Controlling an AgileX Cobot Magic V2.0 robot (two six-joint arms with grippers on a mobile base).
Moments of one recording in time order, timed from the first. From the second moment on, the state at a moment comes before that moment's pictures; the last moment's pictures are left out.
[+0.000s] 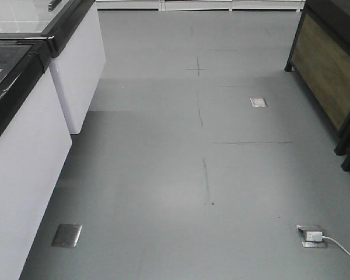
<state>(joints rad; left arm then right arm) -0.10 -0.01 0.03 0.08 0.11 -0.01 0.03 -0.01 0.03 -0.10 0.03 0.06</state>
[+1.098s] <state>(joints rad) -0.10 -0.01 0.03 0.08 0.11 -0.01 0.03 -0.01 0.03 -0.10 0.03 0.06</state>
